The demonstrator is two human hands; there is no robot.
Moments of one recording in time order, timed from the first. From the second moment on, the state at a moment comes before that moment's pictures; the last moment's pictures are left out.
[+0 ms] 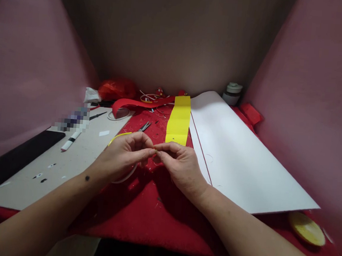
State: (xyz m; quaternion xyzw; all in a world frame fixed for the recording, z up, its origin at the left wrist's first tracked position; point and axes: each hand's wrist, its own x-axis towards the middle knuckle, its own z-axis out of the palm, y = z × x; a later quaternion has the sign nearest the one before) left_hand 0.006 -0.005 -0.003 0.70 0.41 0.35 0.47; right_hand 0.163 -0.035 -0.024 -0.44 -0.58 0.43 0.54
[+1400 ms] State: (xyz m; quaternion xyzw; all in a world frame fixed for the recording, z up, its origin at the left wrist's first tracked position) left_hand 0.012 -0.012 -0.008 0.78 0.44 0.35 0.26; right_hand 0.160 -0.035 -0.027 -0.46 -0.54 0.39 0.59
